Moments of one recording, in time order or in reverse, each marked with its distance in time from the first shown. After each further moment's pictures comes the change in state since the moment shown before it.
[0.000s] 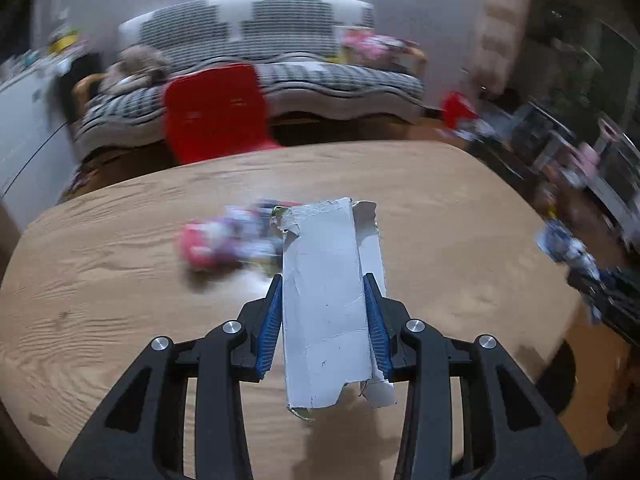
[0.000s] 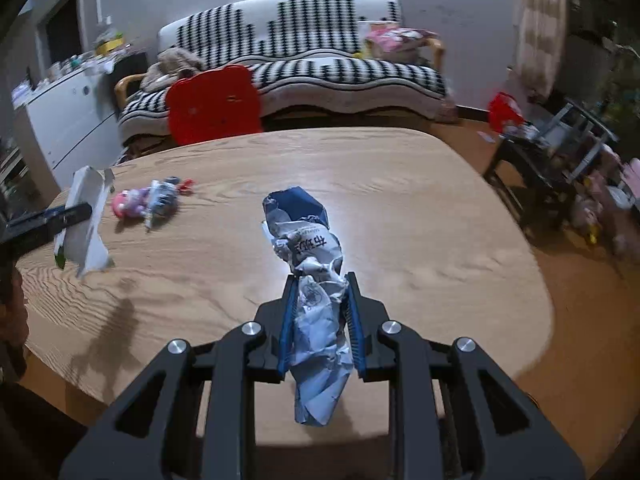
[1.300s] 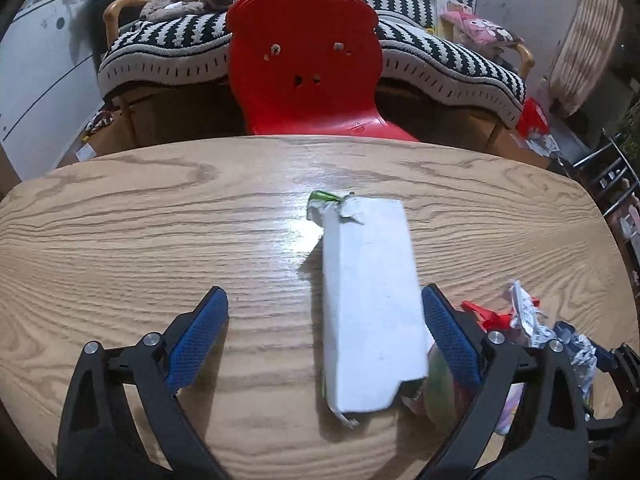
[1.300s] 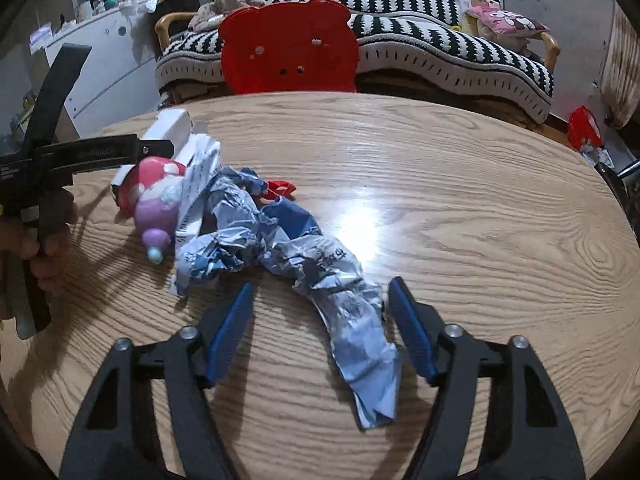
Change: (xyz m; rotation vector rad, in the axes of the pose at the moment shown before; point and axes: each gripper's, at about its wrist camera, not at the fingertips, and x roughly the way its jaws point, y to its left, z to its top) left arm 0.196 0.226 0.072 -0.240 0.140 0.120; right arm 0.239 0.211 0.087 -0.207 0.152 0.157
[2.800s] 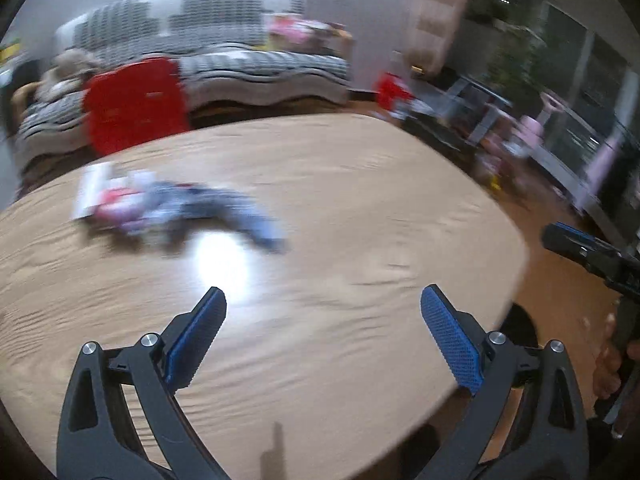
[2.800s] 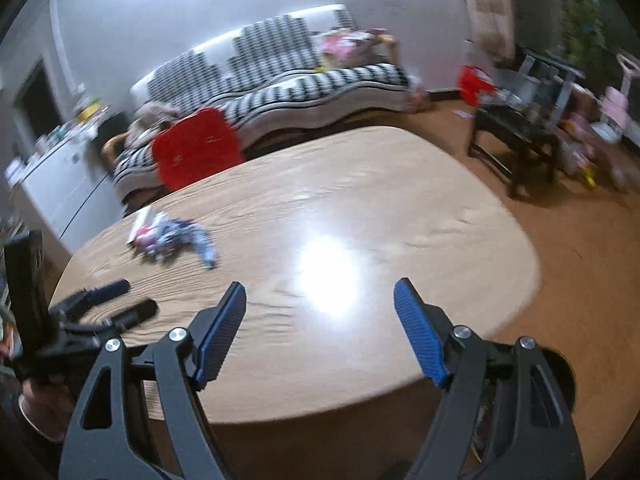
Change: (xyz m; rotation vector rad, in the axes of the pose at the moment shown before) left arm -0.187 -0.200 -0.171 0.279 -0.106 -0.262; right arm -0.274 -0.142 -0.163 0.354 -0.231 -0.067
